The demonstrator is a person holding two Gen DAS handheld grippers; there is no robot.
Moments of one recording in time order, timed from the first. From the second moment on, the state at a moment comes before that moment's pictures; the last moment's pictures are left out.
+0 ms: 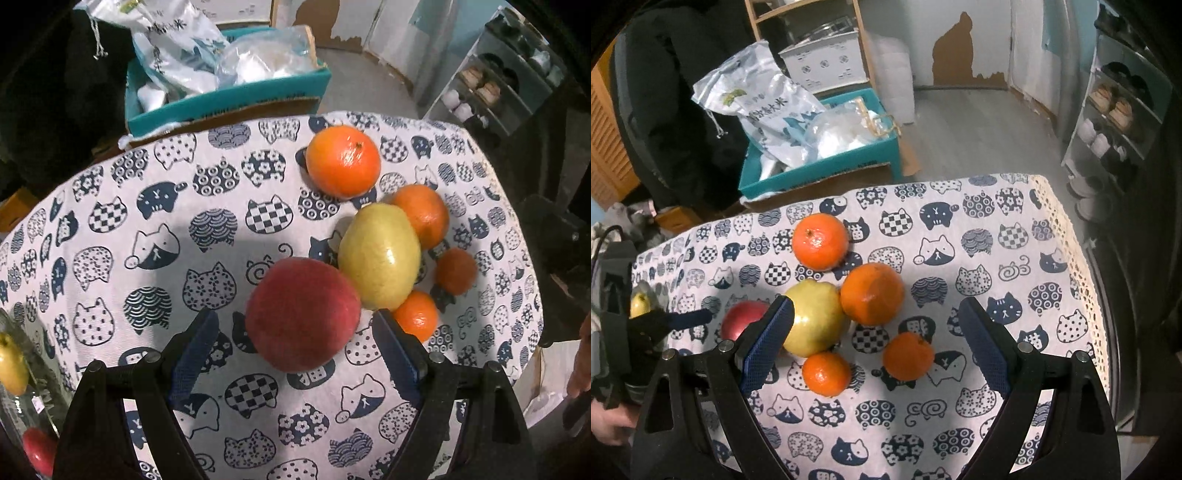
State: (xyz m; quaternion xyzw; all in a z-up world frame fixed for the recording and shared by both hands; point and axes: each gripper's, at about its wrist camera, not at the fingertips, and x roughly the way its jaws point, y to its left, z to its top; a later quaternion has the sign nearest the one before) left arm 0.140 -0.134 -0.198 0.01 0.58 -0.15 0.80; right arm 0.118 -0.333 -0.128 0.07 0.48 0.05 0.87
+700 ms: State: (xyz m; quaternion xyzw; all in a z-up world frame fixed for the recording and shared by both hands) left arm 0.152 -0.144 -0.233 0.01 0.60 -0.18 0.78; right arm 0.137 -0.337 -0.160 0.07 0.52 0.04 0.85
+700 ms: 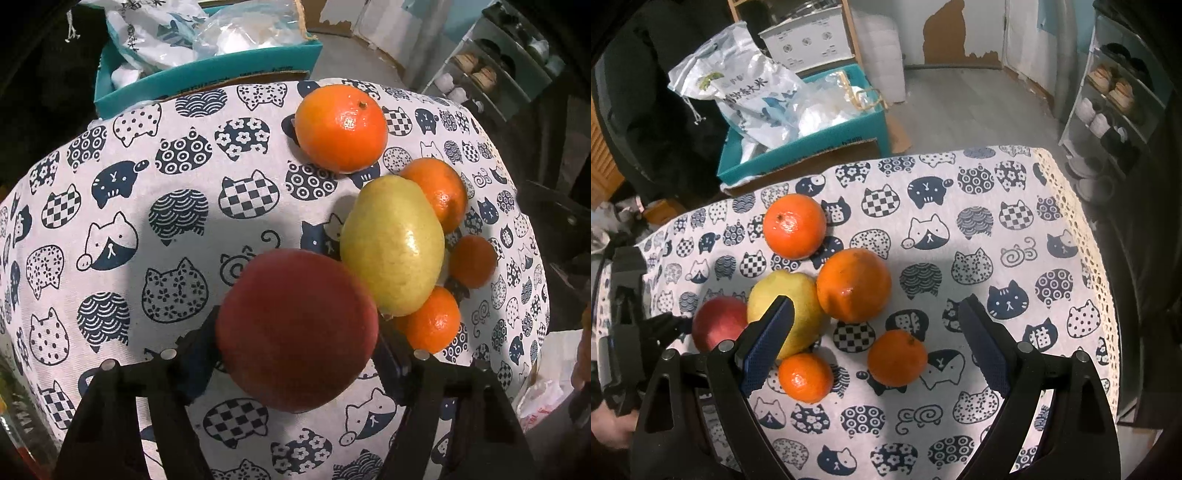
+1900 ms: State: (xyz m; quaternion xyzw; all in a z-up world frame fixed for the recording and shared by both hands) left arm 0.155 -0.088 -0.208 -0.03 0.58 -0.14 0.81; right arm 0.186 -0.343 -0.234 0.25 0.57 0.05 0.78
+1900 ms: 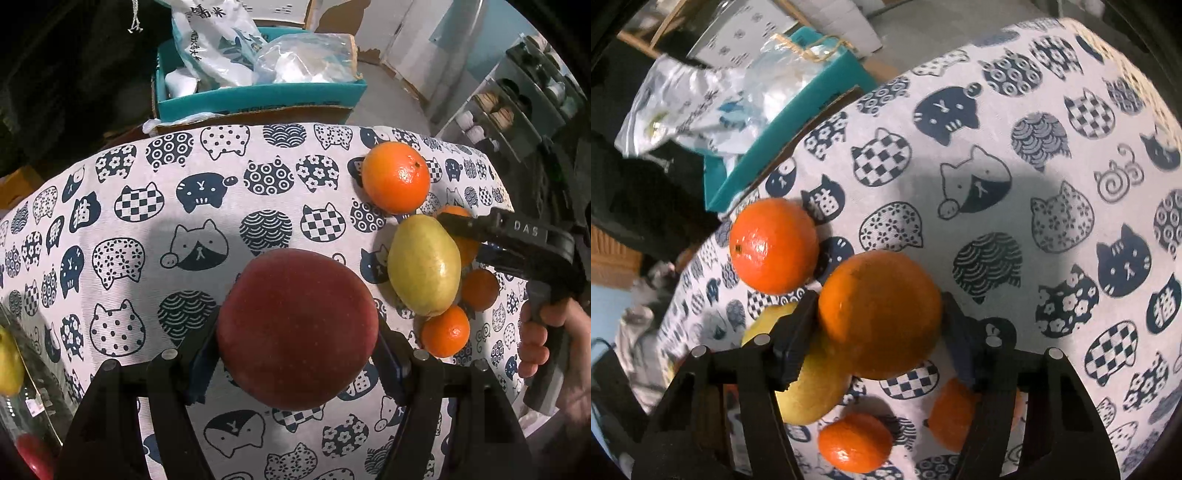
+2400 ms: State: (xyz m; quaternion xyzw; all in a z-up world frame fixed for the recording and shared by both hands) left arm 0.142 -0.081 -0.173 -0.04 0.55 -0.14 0.82; right arm 0.165 -0.310 -0.185 0.08 0.52 0.03 0.85
